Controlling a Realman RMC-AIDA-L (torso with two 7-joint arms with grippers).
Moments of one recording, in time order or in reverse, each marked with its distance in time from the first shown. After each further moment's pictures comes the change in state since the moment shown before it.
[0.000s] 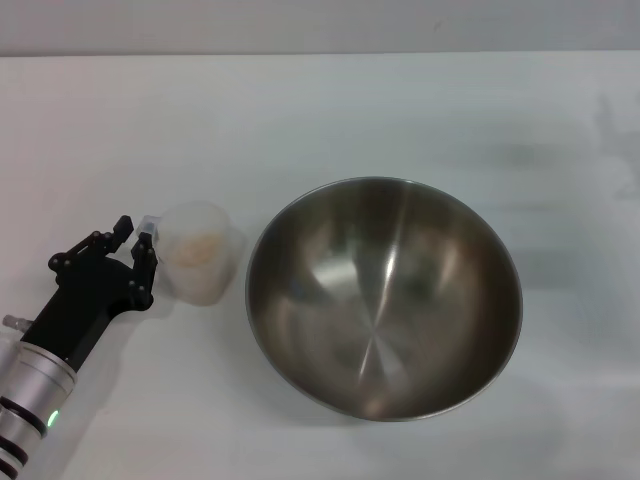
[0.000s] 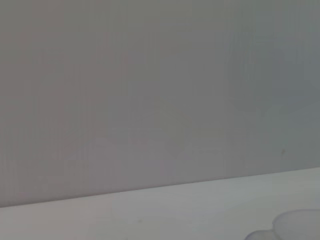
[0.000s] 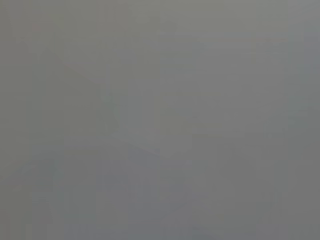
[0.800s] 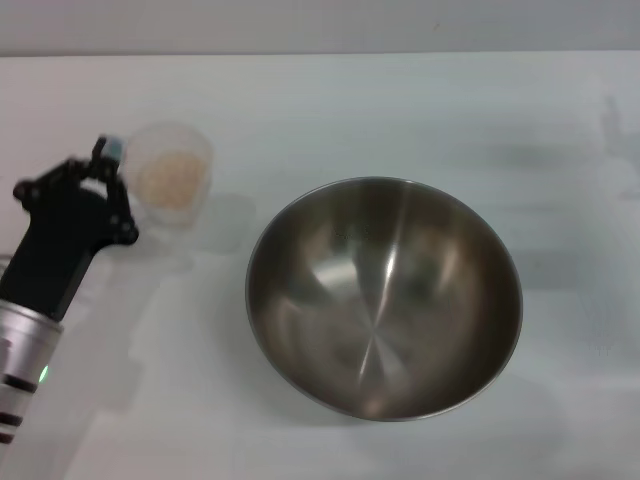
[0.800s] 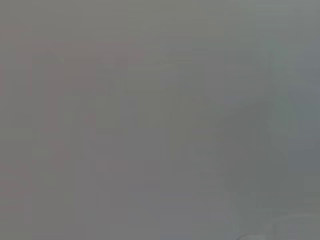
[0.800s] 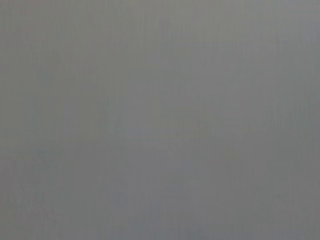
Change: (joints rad) left arm -0.024 -0.004 -0.060 -0.033 -0.002 0.254 0.237; right arm -0.004 -0.001 0.015 0.003 -0.006 0.003 -0.026
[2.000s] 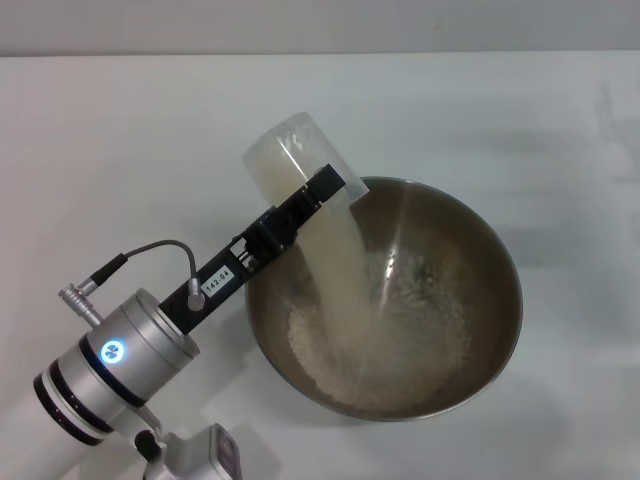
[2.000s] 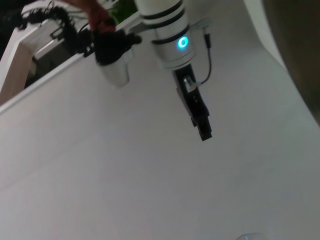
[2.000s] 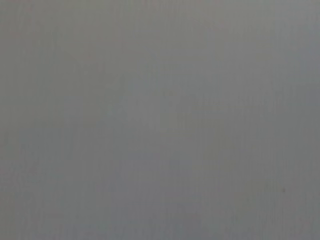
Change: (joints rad) left arm -0.129 -0.001 0.116 -0.060 0.317 0.031 1.723; right arm 0.056 -0.006 0.026 0.014 0.007 0.080 -0.061
